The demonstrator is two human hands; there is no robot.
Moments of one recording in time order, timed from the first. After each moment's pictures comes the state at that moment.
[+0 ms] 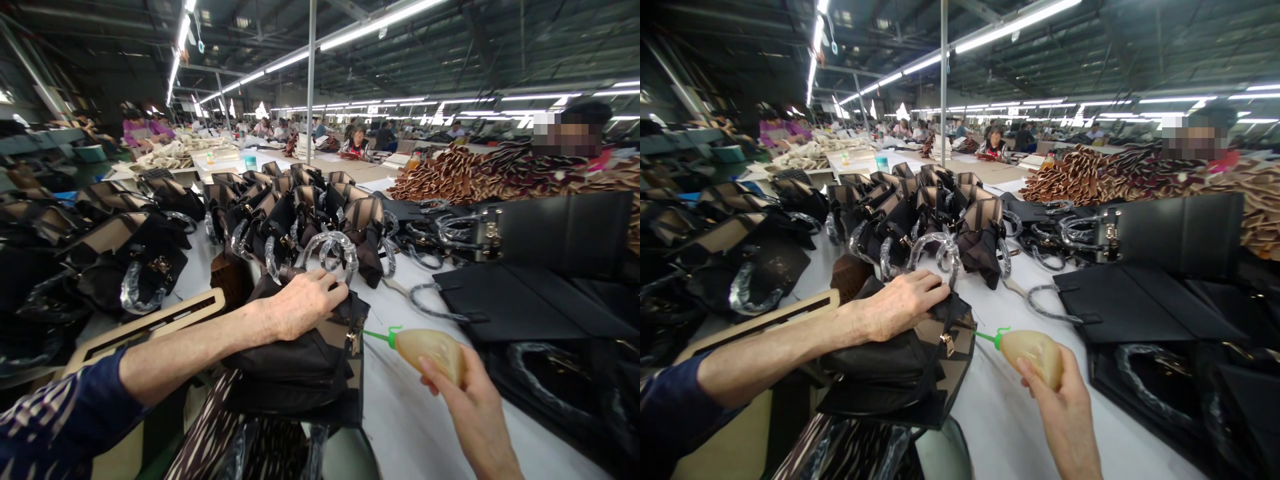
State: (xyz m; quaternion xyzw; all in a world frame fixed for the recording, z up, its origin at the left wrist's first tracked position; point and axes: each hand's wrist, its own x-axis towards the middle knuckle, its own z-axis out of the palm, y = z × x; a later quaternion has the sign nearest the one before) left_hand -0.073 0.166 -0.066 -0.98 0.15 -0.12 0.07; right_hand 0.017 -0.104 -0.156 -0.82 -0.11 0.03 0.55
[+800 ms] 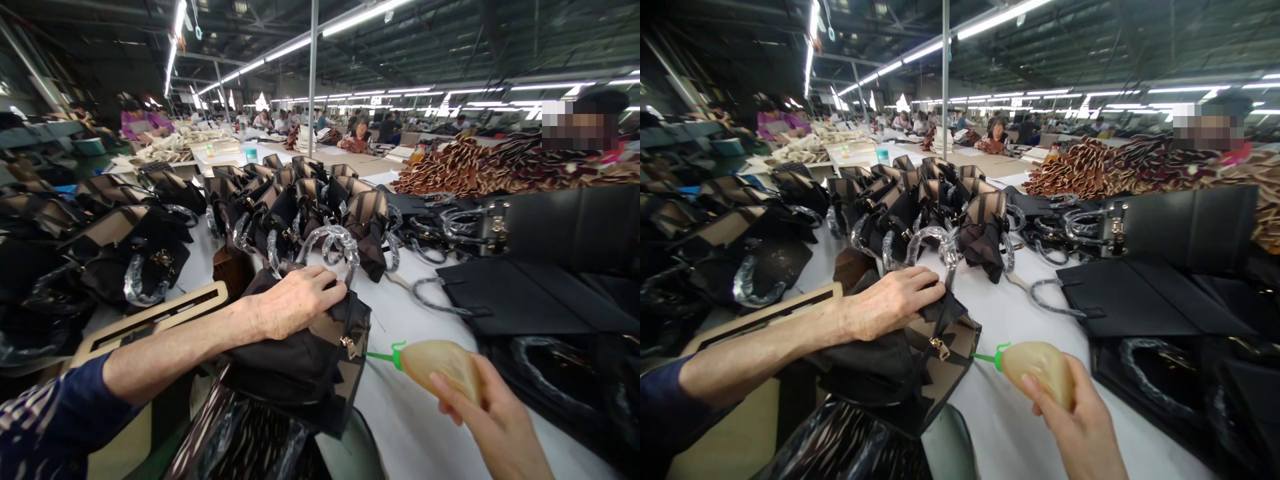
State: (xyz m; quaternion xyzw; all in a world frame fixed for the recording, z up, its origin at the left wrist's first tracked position) left_hand -0.089 0.174 -0.064 -0.97 0.20 -0.12 0.04; right_hand -0.008 -0.117 -0.132 -0.86 -0.10 0.08 0.49
